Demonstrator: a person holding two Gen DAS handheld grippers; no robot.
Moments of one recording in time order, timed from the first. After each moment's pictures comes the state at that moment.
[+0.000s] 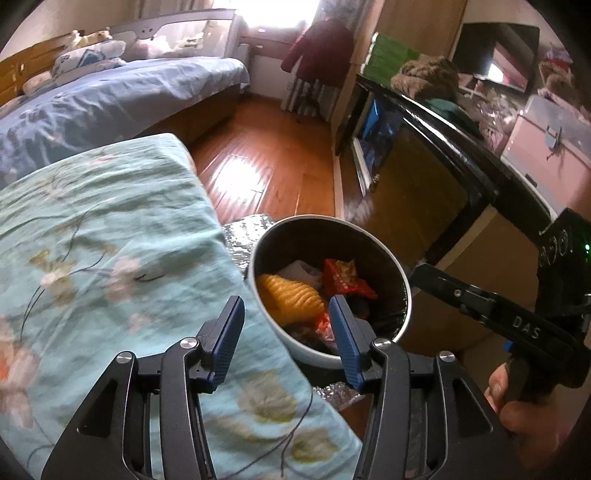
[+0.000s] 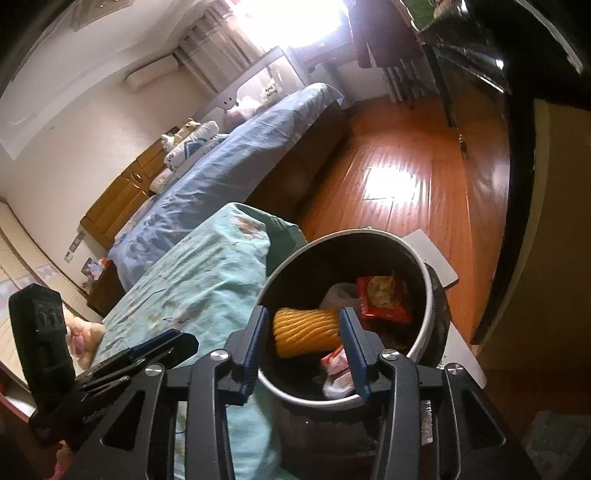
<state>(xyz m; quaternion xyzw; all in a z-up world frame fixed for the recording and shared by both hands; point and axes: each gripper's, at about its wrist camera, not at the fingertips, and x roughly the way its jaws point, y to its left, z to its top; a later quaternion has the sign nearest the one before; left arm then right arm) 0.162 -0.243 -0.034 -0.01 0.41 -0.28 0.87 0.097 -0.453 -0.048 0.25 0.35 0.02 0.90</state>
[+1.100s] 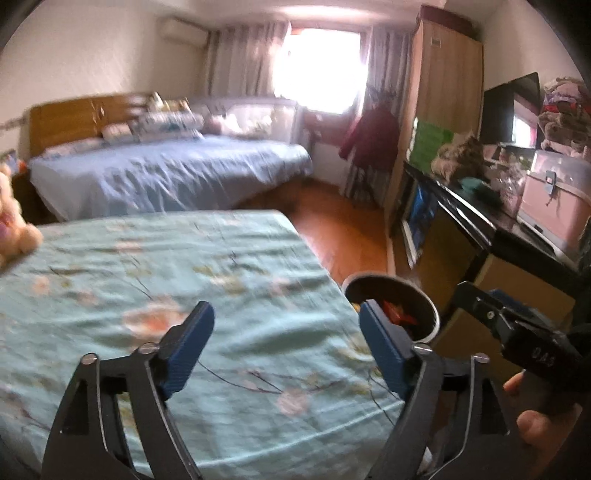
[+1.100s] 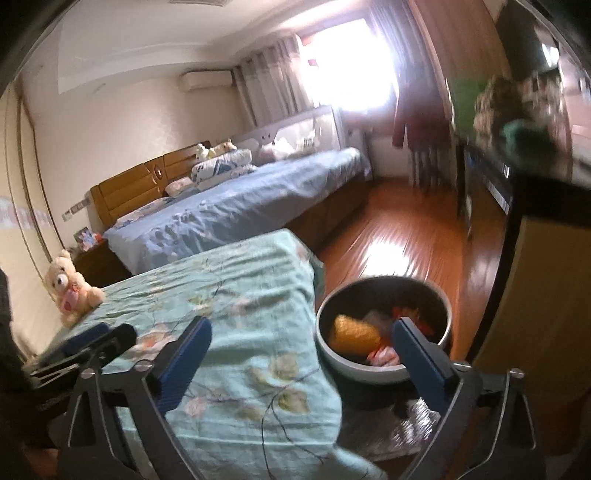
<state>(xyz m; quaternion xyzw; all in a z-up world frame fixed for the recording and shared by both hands) 0.045 -0.110 0.023 -0.04 0.24 -0.16 0.96 0.018 -0.323 0.019 0.08 0.23 -0.02 0.97</state>
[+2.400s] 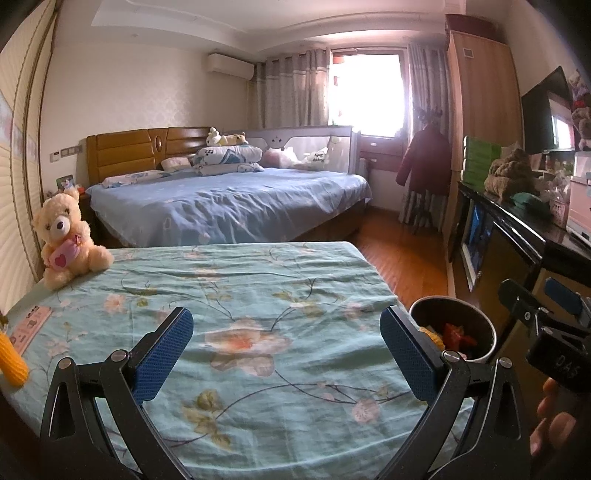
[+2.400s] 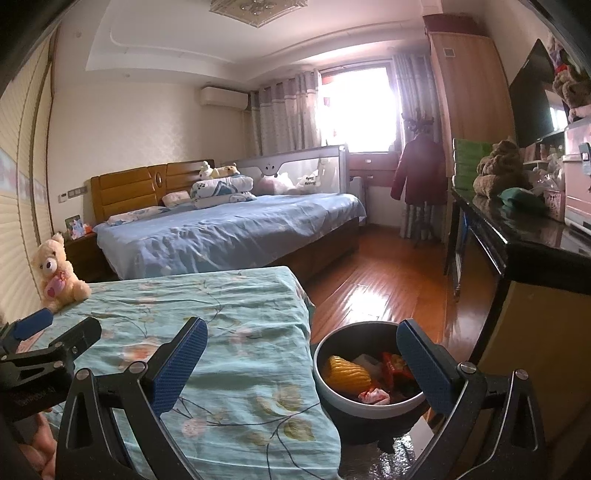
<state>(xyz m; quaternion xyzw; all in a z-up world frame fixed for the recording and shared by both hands) 0.027 -0.081 0.023 -0.01 0.20 -0.04 0.98 0.013 -0.289 0.023 0.02 0.18 -0.03 0.98</state>
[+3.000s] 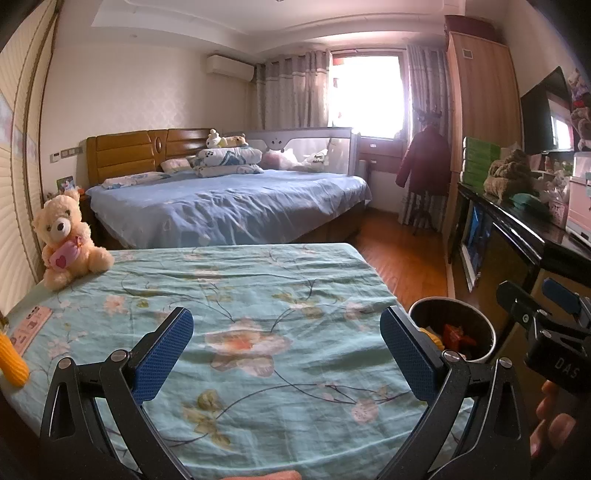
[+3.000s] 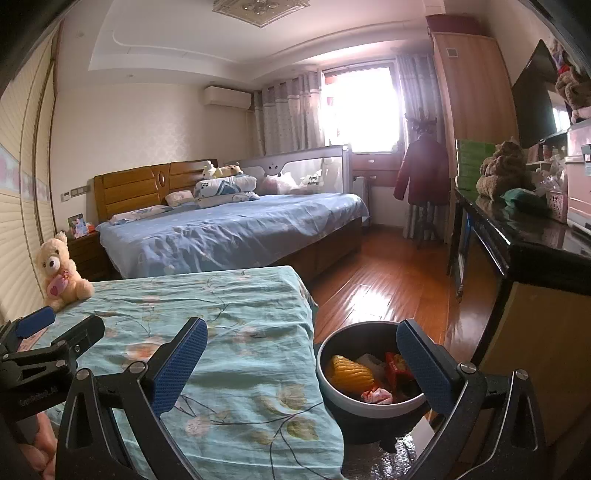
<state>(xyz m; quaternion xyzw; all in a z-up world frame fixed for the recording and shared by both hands) 0.026 -0.082 0.026 -0.01 0.19 -0.04 0.98 0.013 -0.287 0.023 0.02 0.18 -0.03 0.98</state>
